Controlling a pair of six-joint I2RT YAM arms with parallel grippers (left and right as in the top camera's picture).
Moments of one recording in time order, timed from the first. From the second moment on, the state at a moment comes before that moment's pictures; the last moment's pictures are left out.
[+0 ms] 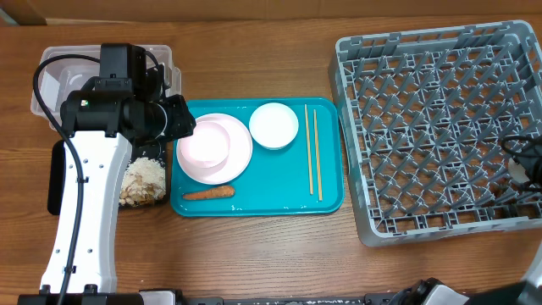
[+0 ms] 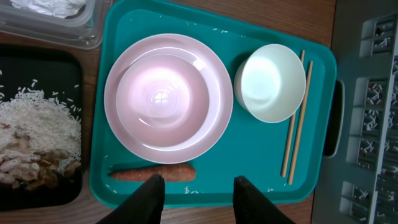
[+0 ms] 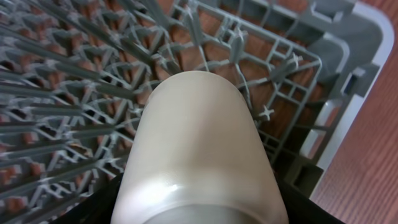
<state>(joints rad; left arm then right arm) -0.02 1.51 1.55 -1.20 0.24 -0.28 -0.66 1.39 1.23 -0.95 0.07 0.34</state>
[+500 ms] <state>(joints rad) -0.02 1.51 1.55 -1.20 0.23 -0.28 -0.66 1.54 1.23 -0.97 0.05 0.35</state>
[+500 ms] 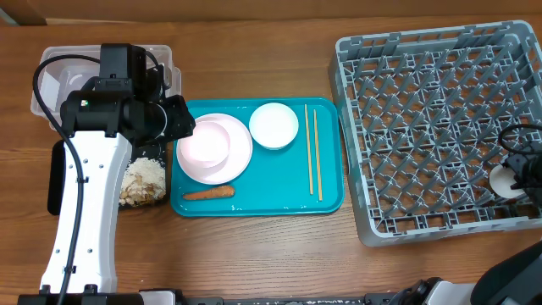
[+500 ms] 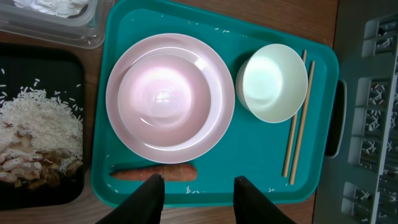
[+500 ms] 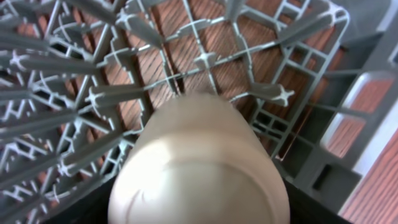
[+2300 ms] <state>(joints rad) -0.02 1.51 1.55 -1.31 -0.04 -0.37 0.44 2.03 1.47 -0.60 -0.13 0.38</state>
